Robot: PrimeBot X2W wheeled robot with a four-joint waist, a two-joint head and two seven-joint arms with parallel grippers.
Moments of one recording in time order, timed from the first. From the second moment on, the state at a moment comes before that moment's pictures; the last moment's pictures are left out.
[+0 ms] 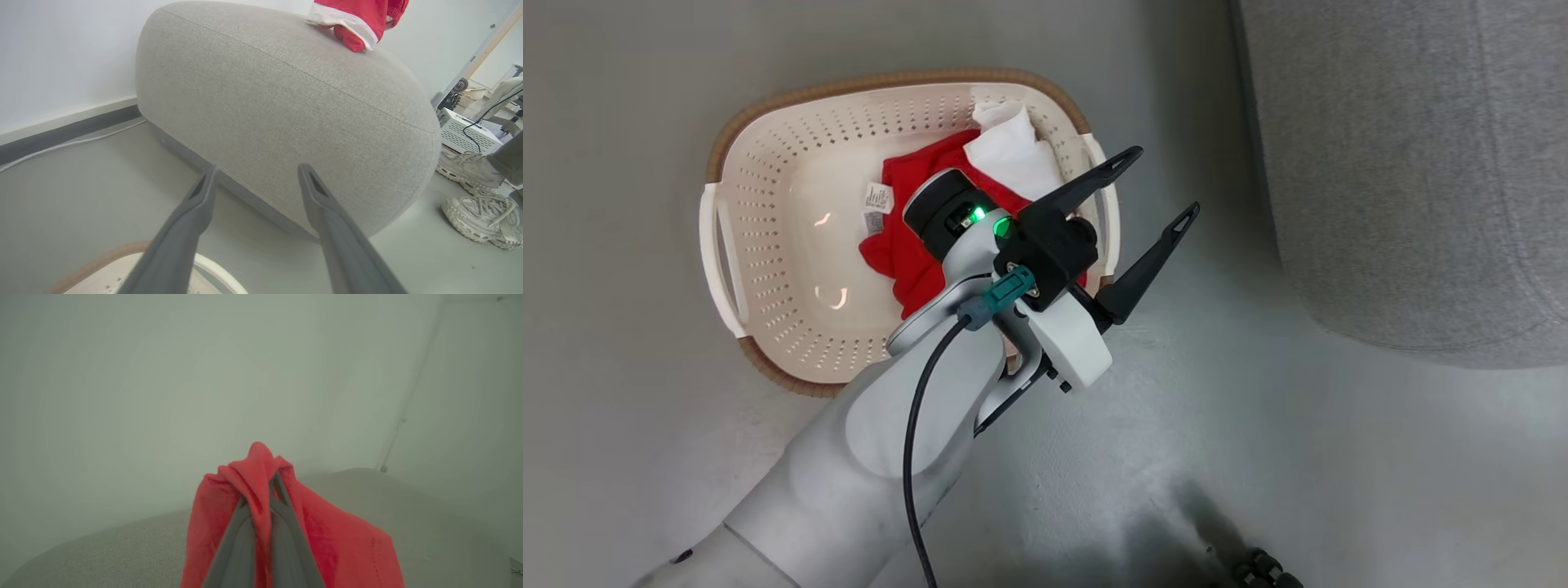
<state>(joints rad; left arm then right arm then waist) -0.83 0.05 -0.82 0.51 -0.34 -0.12 -0.26 -1.25 -0.53 -0.44 0.86 0.14 0.13 -0.26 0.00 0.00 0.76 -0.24</state>
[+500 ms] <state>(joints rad) -0.83 0.05 -0.82 0.49 -0.35 -0.11 -0.26 -1.25 -0.46 -0.40 1.07 0.13 0.13 -0.26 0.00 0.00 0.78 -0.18</state>
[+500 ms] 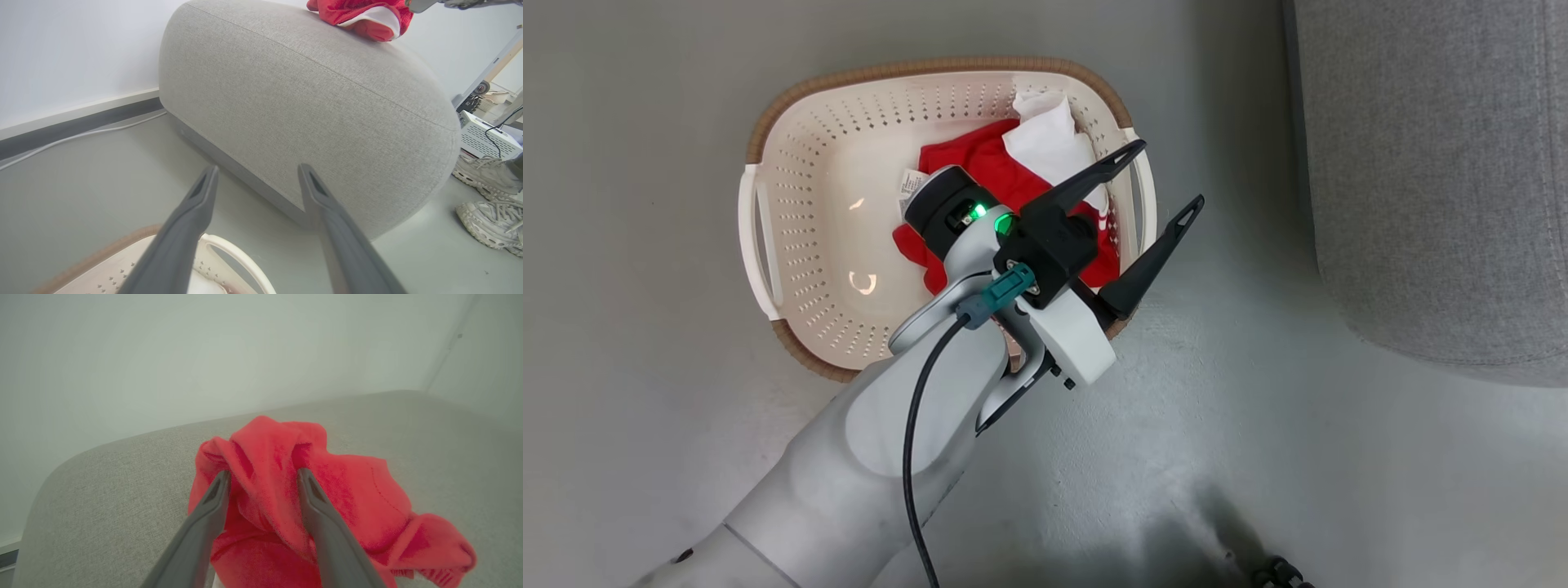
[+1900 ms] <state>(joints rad) -0.34 0.04 -0.34 0.46 -0.33 -0.07 -0.26 -0.52 -0.35 0.10 0.53 0.41 0.13 -0.26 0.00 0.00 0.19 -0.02</state>
